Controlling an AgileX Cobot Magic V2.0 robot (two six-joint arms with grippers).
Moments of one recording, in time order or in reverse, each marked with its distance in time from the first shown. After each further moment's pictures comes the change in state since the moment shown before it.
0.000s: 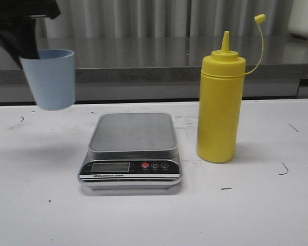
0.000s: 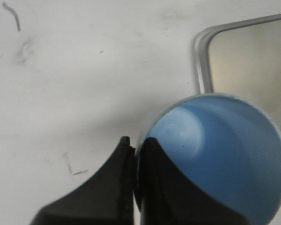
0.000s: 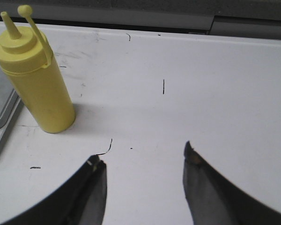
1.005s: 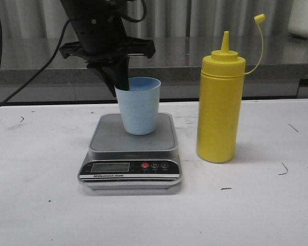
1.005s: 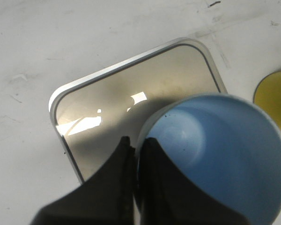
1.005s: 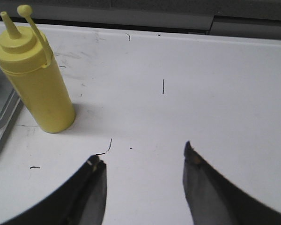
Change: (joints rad) left arm -0.241 0.264 -0.171 -0.008 -0.137 -0.046; right arm 0.000 0.000 0.000 -0.002 0.000 0.000
